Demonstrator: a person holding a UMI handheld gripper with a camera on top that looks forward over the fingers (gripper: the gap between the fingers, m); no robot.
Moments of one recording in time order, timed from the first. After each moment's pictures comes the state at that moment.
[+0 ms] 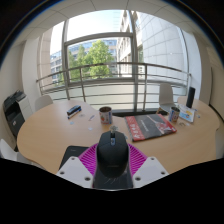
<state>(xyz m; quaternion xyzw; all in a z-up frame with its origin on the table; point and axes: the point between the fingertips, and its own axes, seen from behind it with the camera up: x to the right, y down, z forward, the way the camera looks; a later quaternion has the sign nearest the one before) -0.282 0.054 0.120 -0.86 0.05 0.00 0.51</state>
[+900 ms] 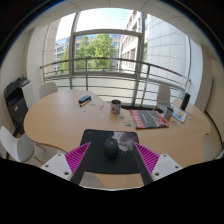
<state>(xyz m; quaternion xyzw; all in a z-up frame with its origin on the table) -0.362 -0.064 0.174 -0.89 0.02 -0.05 0.46</state>
